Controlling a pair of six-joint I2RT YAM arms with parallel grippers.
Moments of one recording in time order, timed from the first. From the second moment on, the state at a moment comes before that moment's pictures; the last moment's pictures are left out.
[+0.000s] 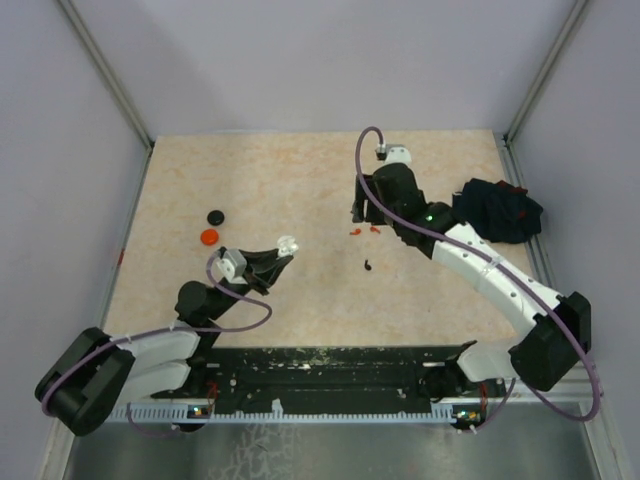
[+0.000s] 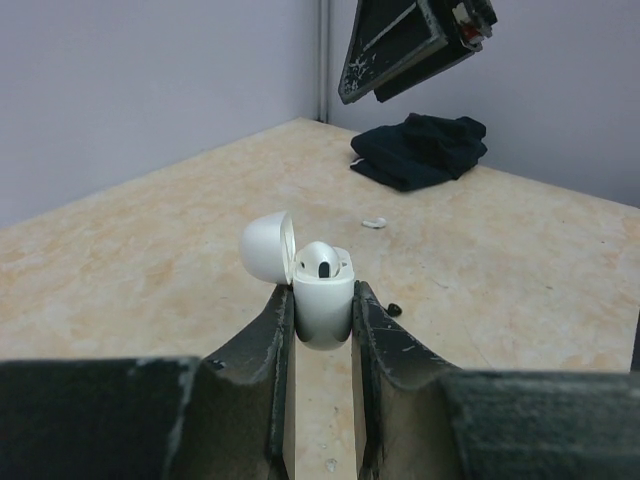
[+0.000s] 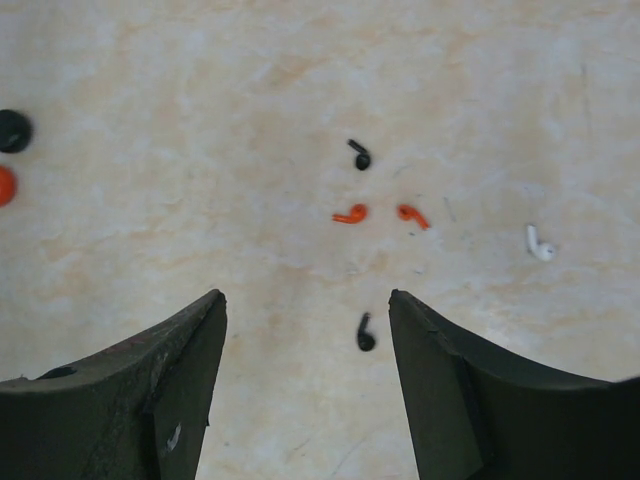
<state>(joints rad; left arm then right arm) -0.60 1.10 0.08 1.35 0.28 -0.10 0.67 1.32 1.23 -0.49 0.28 0.44</state>
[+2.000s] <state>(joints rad) -0.51 0.92 0.07 0.94 0.39 -0.10 0.23 1.79 1.09 -0.36 0.22 0.39</state>
